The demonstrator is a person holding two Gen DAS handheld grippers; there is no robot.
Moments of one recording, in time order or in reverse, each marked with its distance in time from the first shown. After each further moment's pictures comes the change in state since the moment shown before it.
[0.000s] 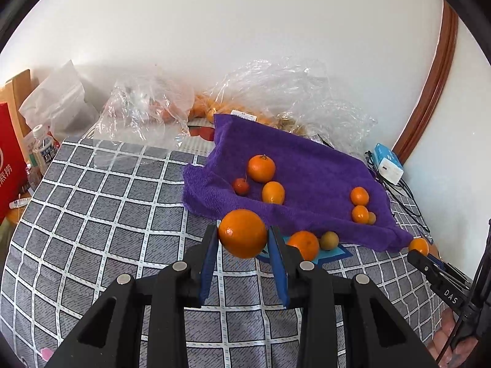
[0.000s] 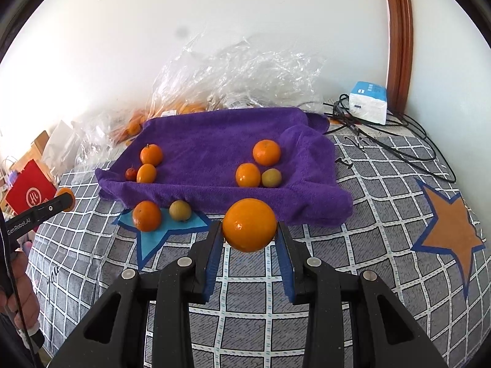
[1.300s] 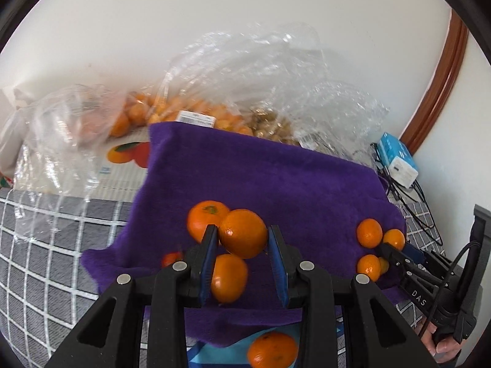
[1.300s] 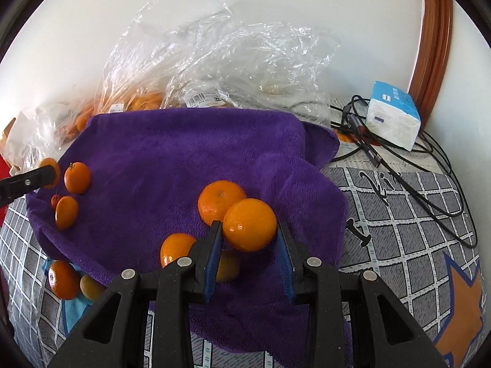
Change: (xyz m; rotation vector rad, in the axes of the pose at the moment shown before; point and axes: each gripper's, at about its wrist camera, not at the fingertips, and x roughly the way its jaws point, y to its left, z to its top) left arm 0.130 -0.062 0.072 0.089 0.117 -0.026; right arm 0.125 -0.034 0.072 -0.078 0.086 -0.075
